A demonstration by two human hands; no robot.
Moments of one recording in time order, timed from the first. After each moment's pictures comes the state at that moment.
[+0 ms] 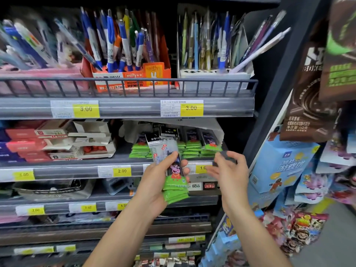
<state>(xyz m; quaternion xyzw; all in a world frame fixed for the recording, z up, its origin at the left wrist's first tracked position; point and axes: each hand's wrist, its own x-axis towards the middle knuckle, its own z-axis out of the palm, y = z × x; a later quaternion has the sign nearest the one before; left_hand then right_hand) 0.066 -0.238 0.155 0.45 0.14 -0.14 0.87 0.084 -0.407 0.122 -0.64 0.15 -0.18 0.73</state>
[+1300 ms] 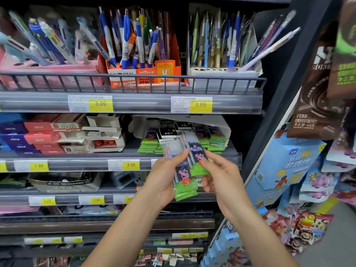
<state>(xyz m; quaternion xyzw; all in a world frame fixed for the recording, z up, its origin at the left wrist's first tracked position) 0.068 -0.233 0.152 0.46 0.10 -0.15 0.87 0.054 -0.382 0.136 -0.62 0.03 0.00 0.78</state>
